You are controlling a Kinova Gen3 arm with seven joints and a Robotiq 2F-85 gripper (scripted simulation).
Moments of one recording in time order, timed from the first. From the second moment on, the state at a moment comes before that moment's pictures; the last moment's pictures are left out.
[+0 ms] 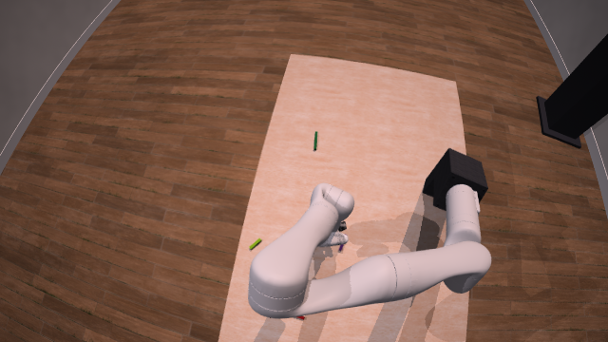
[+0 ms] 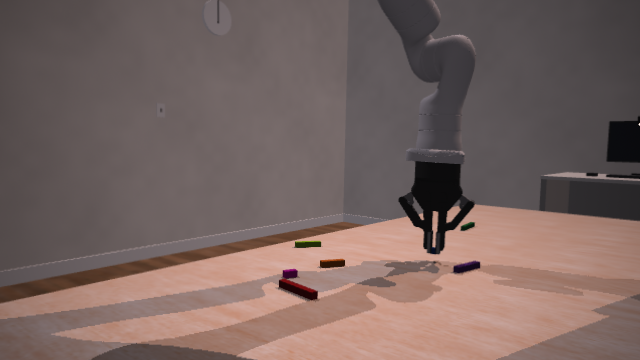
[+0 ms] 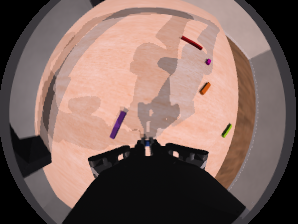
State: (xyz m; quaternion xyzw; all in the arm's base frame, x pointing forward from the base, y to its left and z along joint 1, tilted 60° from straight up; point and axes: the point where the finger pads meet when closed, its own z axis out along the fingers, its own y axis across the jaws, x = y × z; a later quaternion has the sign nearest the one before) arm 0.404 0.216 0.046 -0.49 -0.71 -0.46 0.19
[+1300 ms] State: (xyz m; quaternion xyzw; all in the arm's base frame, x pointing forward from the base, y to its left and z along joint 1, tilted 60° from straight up) arm 0.402 0.228 0.040 -0.49 -0.71 -0.46 0.19
